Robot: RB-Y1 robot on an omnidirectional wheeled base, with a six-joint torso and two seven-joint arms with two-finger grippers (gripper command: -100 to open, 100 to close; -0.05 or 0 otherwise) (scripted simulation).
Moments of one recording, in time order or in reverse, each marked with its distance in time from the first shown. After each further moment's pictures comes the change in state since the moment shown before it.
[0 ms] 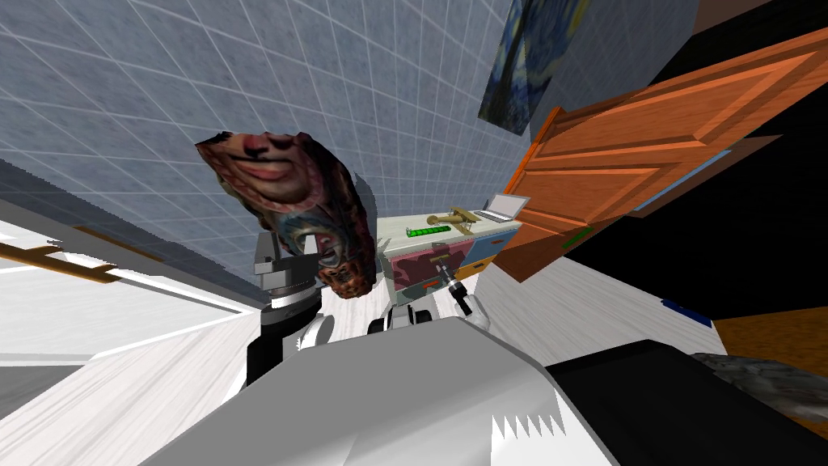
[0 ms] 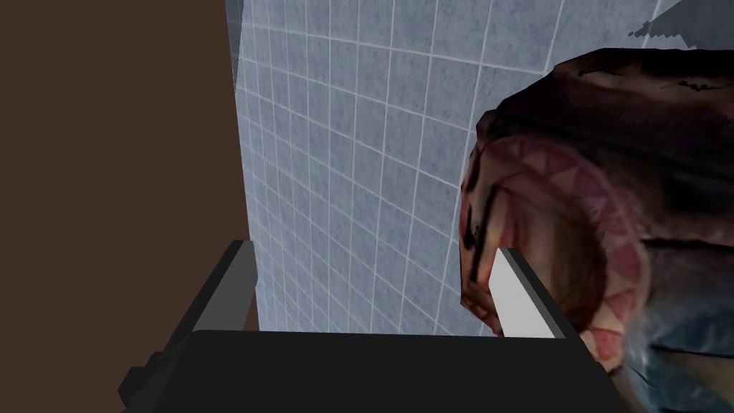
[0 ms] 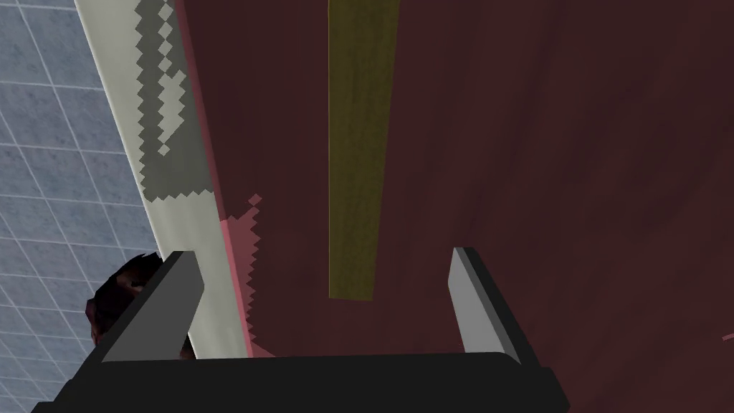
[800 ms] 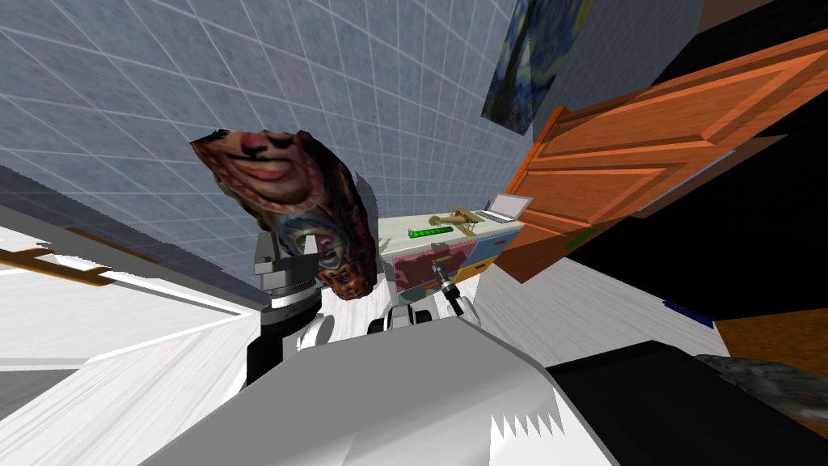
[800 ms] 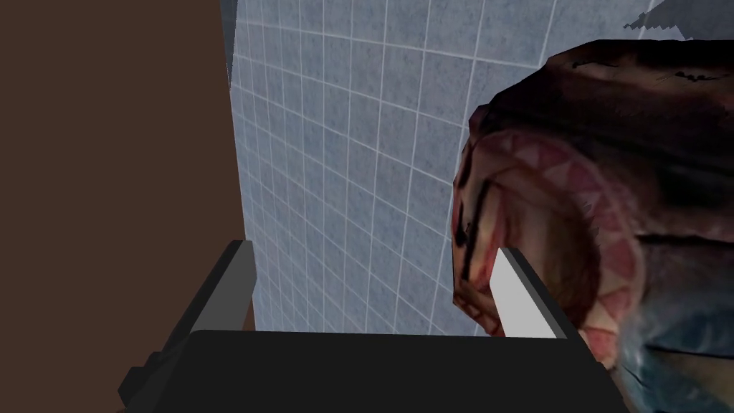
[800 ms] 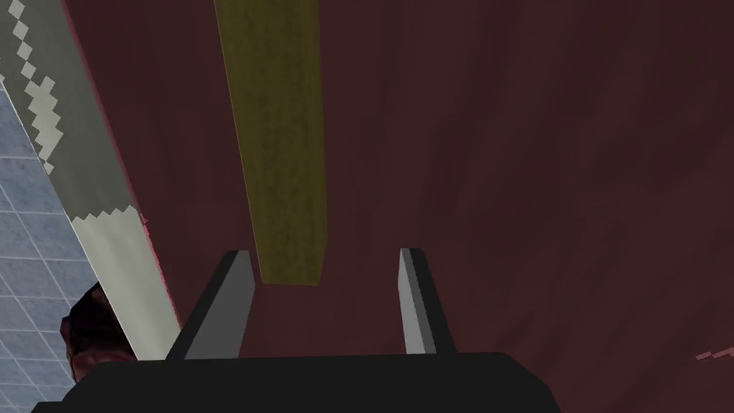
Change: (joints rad) left arm 0.000 0.000 0.000 0.000 0.000 0.000 0.000; right arm -0.022 0.100 -0.013 0.046 0.034 0.016 0.059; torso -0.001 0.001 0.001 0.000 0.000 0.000
